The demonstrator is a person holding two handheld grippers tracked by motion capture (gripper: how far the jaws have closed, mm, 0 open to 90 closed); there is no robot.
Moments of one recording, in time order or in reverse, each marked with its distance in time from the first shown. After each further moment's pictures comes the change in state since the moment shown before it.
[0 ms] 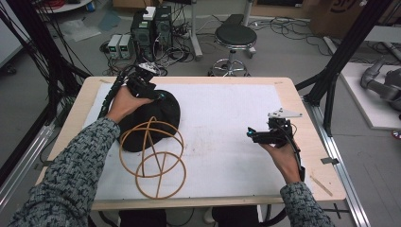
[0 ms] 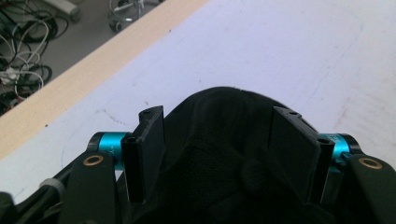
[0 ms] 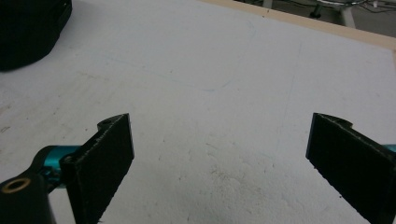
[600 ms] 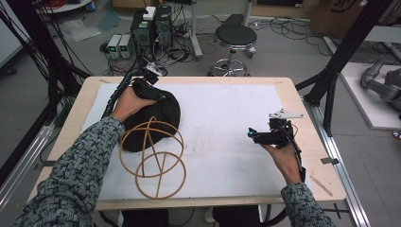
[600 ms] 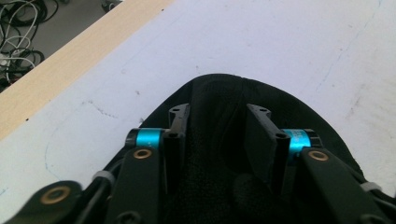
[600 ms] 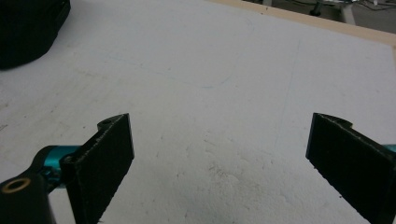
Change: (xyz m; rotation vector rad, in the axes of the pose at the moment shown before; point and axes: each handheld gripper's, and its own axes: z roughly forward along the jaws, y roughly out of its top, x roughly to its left) left arm -0.004 0.002 0.019 0.076 -0.003 0.026; right arm -0.003 -0.003 -0.001 -0.007 0.001 0.004
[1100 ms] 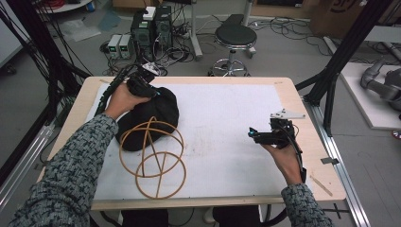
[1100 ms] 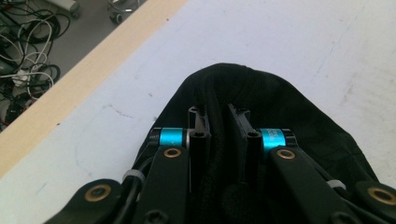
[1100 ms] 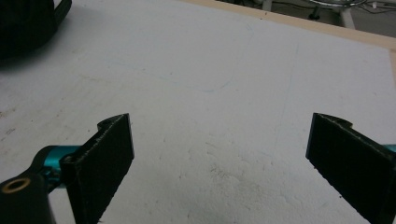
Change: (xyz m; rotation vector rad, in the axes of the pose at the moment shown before) left arm 0.001 0.002 -0.033 -0.029 0.022 0.060; right arm 0.002 0.002 -0.005 -0.015 0.001 0.013
